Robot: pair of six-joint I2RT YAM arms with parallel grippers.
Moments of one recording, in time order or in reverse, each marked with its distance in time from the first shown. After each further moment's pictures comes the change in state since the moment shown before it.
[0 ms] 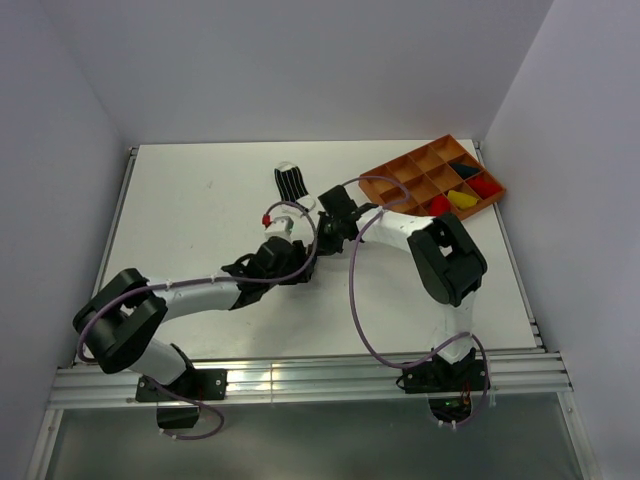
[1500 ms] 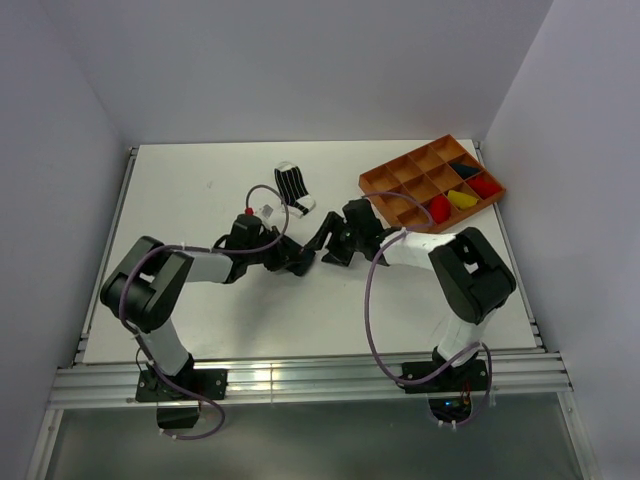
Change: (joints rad) left arm 0.293 0.241 0.049 0.184 0.529 -0.122; right arm -0.049 -0.207 -0.349 0.398 -0.117 0.187
